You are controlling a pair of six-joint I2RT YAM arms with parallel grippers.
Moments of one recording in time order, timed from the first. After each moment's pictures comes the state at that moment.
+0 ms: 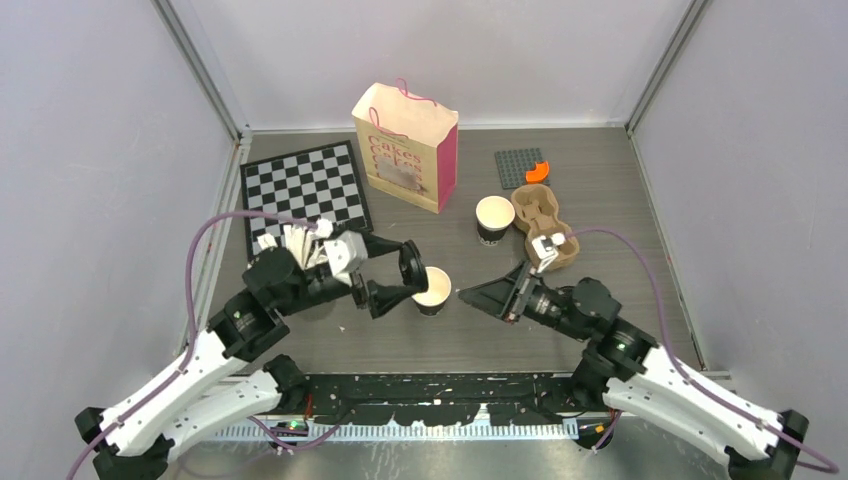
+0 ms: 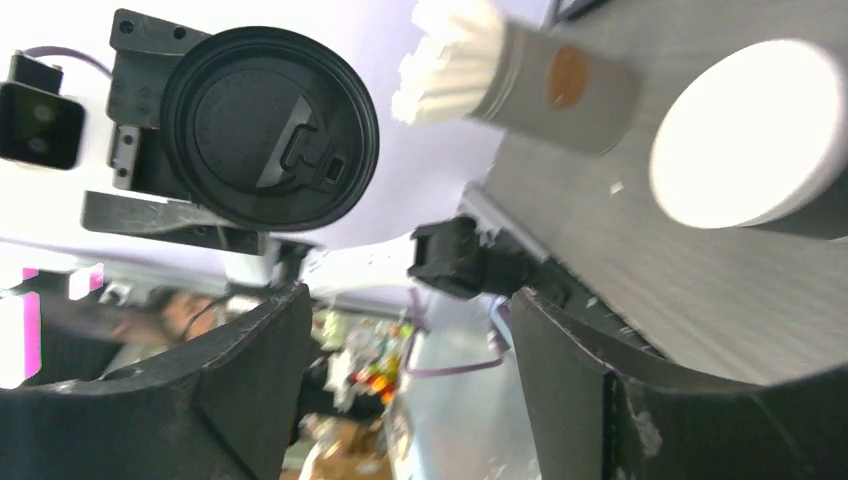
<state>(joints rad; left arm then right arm) -0.84 0.64 0.74 -0.04 0.41 0.04 0.89 0.53 0.38 0.18 -0.22 1.26</state>
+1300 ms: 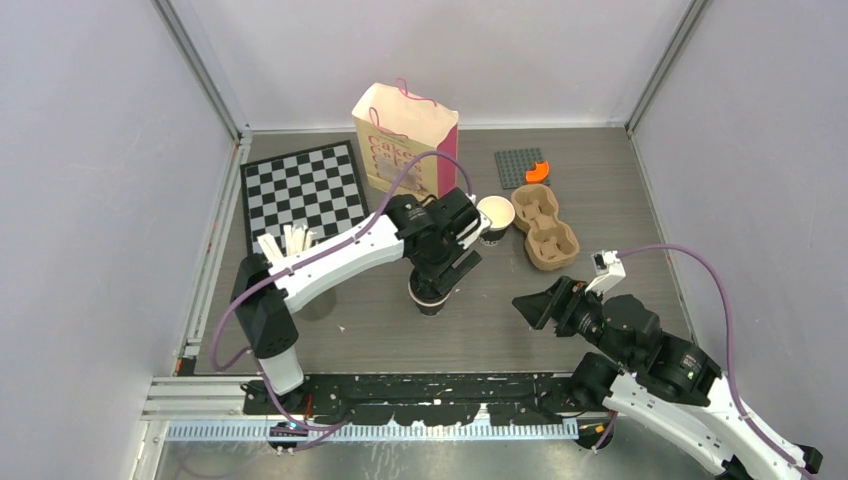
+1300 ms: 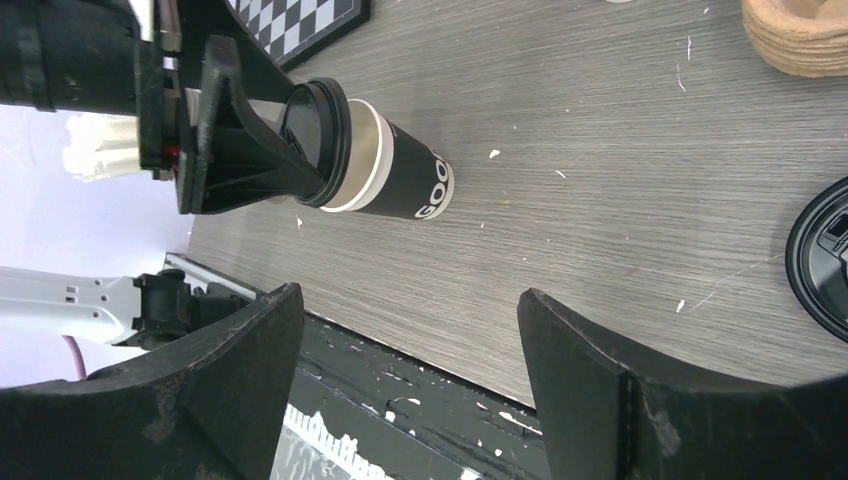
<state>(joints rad) -0.99 1.72 1.65 -1.10 -0.06 -0.10 0.89 0.23 0.65 -0.80 0.26 0.86</state>
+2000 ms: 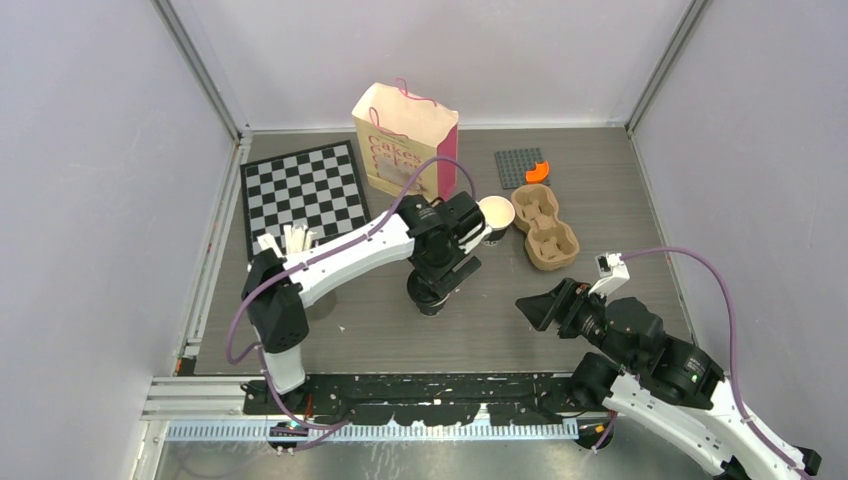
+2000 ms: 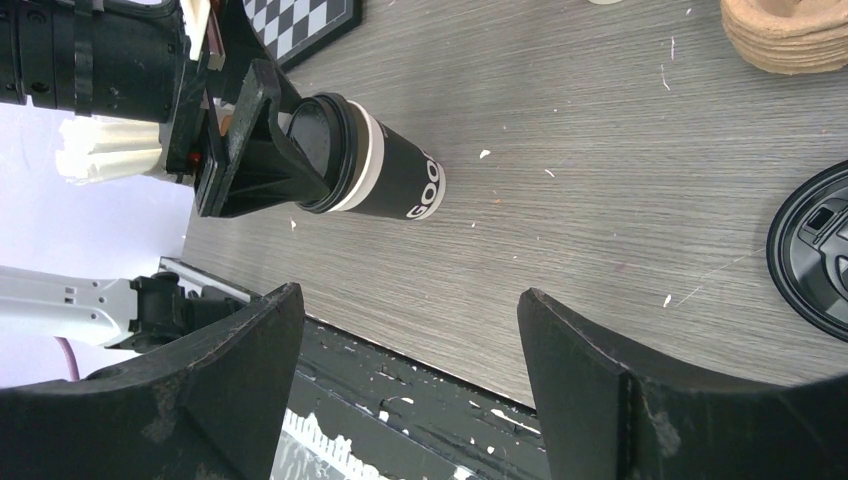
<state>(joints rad) -0.99 1.79 1.66 -1.14 -0.07 -0.08 0.89 0.21 0.65 -0.82 0.27 0.86</state>
